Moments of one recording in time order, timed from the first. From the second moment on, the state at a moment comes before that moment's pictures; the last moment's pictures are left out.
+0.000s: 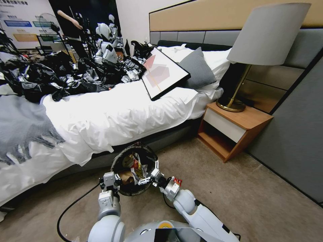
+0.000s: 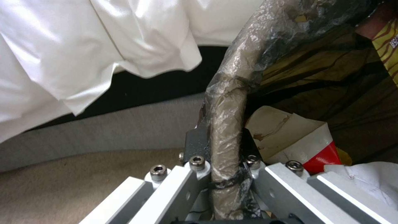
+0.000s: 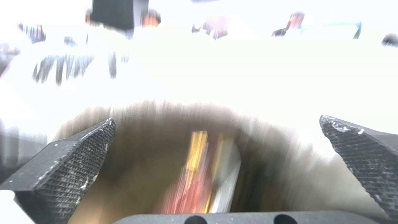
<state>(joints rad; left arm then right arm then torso) 1.83 -1.52 -0.44 -2.35 0.02 0.37 -0.39 -1.24 1.28 -0.07 1.94 0.09 0.34 -0.23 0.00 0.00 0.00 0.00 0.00</state>
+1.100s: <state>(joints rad) 1.88 -1.50 -0.48 -2.37 -0.05 0.40 -0.35 -1.51 1.33 0.37 2.31 0.05 0.06 0.12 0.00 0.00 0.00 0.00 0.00</state>
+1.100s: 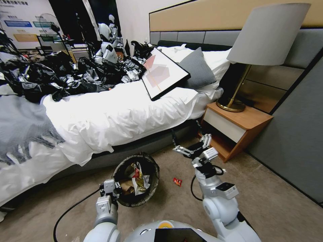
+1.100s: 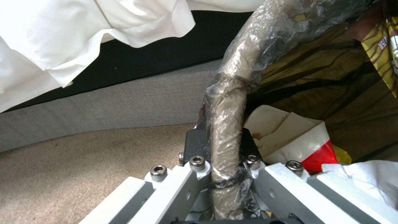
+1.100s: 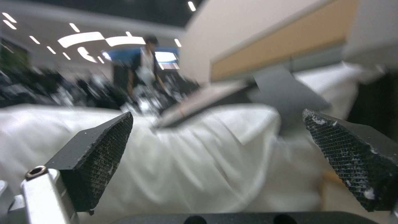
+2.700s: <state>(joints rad) 1.85 -1.50 -0.50 -2.37 -0.08 0.45 -0.34 -1.19 1.25 0.17 1.44 0.17 -0.31 -0.12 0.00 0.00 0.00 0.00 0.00</state>
